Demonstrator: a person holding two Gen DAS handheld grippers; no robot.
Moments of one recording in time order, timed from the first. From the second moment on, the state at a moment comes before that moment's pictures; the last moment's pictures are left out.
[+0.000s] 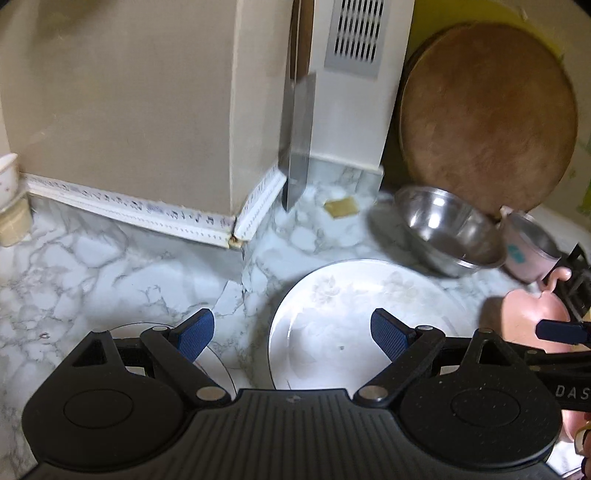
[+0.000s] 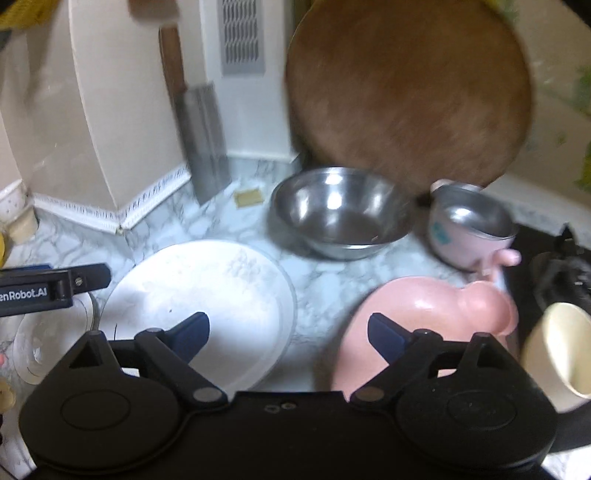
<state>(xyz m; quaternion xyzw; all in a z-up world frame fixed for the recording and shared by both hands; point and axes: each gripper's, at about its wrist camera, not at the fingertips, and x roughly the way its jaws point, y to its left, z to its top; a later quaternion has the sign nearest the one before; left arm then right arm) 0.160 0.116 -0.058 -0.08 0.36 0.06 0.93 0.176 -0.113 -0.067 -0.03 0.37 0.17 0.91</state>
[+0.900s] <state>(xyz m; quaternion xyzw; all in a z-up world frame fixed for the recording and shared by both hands) 0.216 0.129 -0.089 -0.08 0.46 0.04 0.89 0.246 -0.107 -0.108 0.01 0.48 0.18 0.86</state>
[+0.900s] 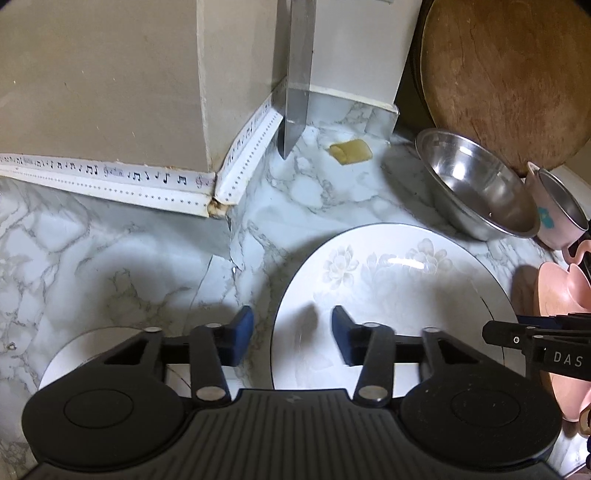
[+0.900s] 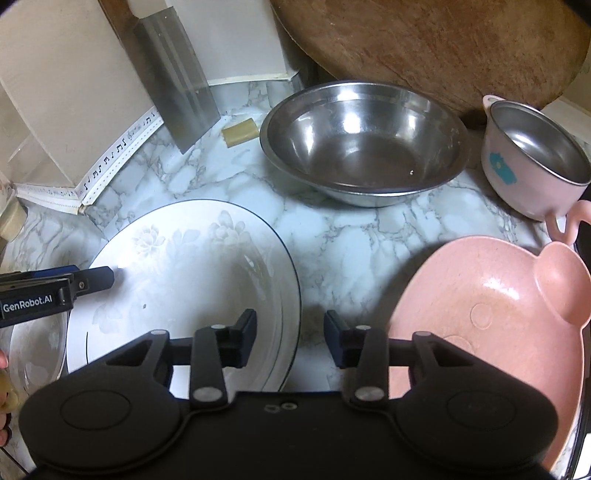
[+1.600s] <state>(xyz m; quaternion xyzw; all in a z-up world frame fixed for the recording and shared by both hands) 0.186 0.105 -0.089 -0.06 0.49 0.03 0.87 0.203 -0.120 -0.101 -0.01 0.49 0.17 0.85</state>
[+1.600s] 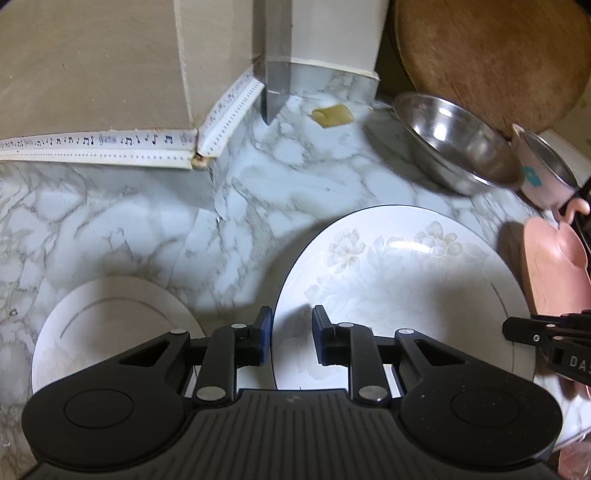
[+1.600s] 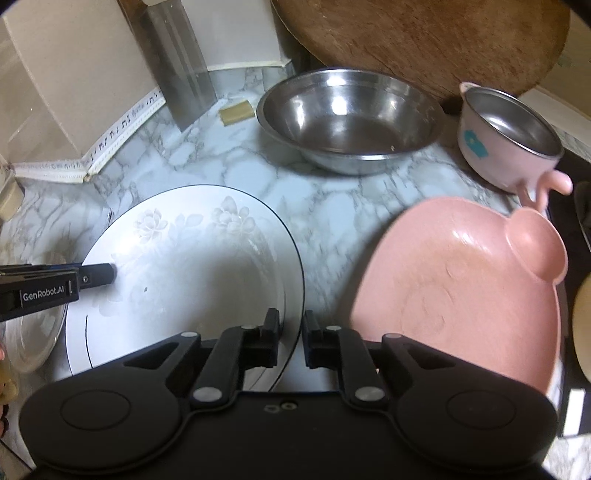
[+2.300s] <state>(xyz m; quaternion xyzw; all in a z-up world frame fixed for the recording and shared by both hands) 0.165 0.092 -0.077 -0.03 0.46 0.05 0.89 0.170 -0.135 -0.092 -0.02 0.48 0.17 0.86</state>
